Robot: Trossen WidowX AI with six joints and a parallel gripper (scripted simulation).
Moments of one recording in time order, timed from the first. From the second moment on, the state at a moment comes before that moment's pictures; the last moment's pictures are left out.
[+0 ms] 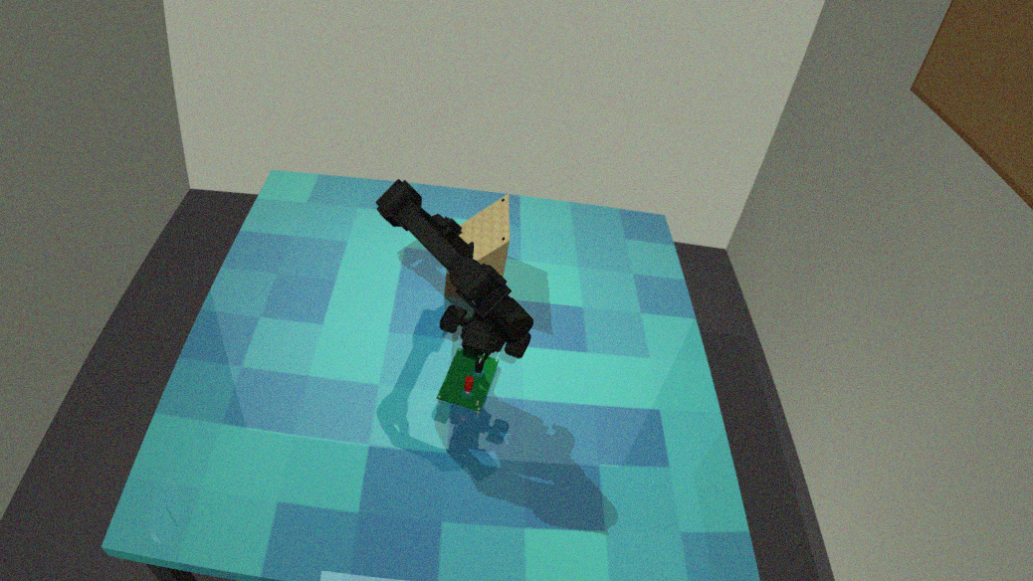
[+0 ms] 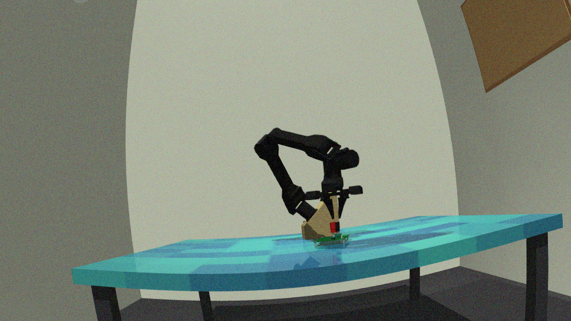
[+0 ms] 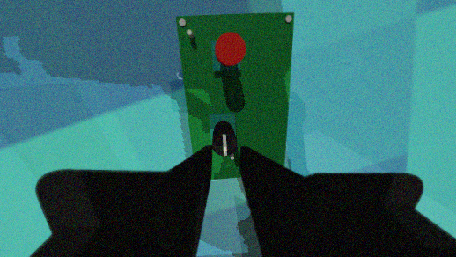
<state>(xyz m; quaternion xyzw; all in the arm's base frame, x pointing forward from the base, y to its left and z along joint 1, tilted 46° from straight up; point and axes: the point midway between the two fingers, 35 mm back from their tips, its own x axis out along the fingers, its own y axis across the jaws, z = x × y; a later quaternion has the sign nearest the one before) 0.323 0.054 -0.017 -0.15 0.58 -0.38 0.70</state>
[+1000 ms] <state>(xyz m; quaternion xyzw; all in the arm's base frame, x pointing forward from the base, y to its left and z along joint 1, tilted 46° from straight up) 0.355 0.047 -0.001 -0.34 0.66 -0.19 0.64</state>
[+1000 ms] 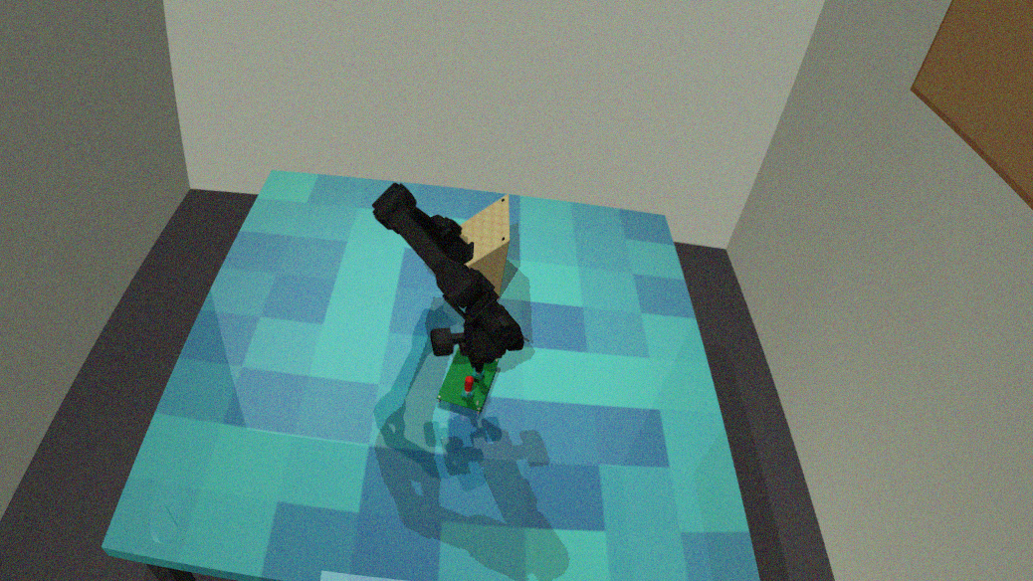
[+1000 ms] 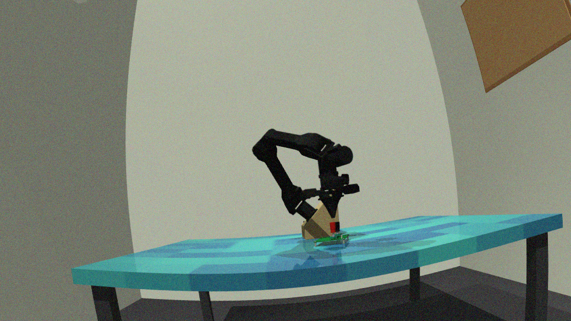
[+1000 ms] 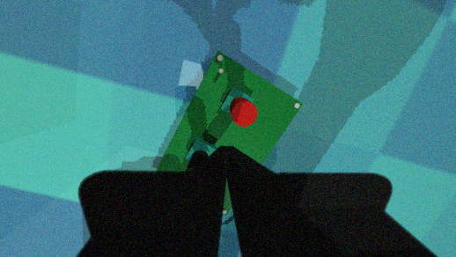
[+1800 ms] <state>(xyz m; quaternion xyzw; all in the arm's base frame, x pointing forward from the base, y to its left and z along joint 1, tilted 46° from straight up) 0.364 0.053 0.008 -0.57 0.68 0.09 0.45</state>
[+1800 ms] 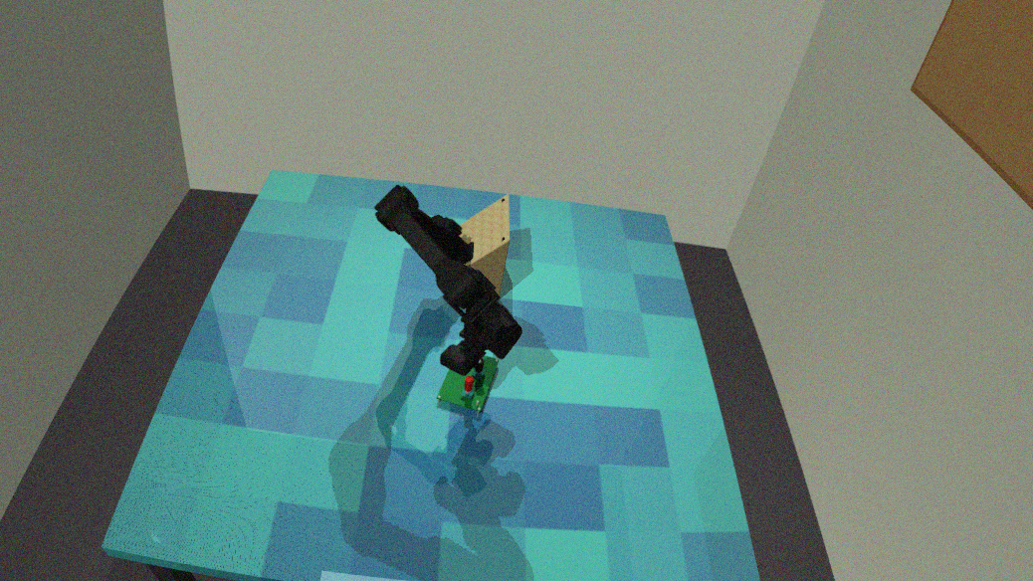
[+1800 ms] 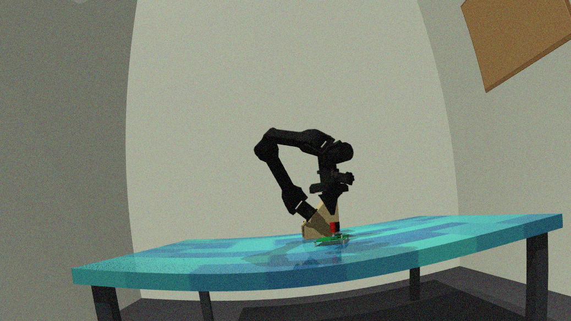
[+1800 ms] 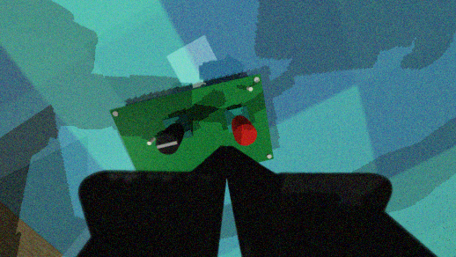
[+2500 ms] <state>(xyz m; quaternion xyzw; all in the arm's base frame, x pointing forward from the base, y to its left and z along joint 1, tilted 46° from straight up) 0.372 0.058 0.016 -0.69 0.61 0.32 0.22</state>
